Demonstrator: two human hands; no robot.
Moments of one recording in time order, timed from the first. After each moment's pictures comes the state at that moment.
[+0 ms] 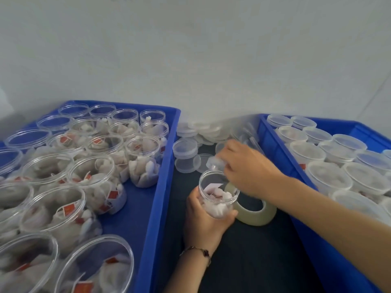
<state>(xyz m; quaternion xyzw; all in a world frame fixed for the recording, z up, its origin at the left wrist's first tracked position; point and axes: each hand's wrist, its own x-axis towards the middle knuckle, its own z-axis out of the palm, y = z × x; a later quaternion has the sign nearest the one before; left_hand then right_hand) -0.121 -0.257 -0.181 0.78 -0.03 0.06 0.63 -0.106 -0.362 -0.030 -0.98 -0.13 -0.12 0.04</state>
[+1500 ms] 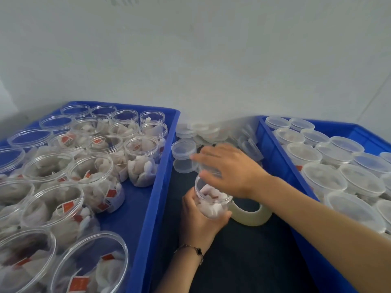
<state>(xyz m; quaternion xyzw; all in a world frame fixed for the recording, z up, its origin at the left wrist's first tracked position) -0.114 -0.256 -0.183 0.79 -0.05 0.06 0.61 -0.101 -0.360 -0.033 -0.96 -0.24 -0.11 0.08</state>
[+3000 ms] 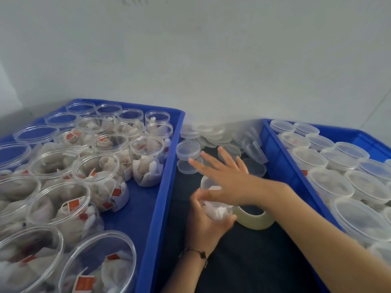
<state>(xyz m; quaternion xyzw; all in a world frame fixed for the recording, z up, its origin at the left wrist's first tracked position) -0.116 -0.255 -0.186 0.77 -0.06 0.05 0.63 -0.098 -0.343 -0.045 -0.98 -0.14 0.13 0.01</state>
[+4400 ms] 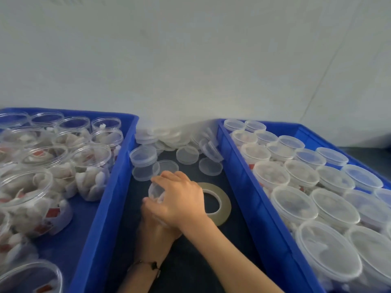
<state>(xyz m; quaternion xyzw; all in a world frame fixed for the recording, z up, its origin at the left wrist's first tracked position) -0.117 -0.280 -0.168 0.73 0.02 0.11 0.68 -0.115 -0.334 -0.101 -0.96 -0.06 -0.21 0.16</state>
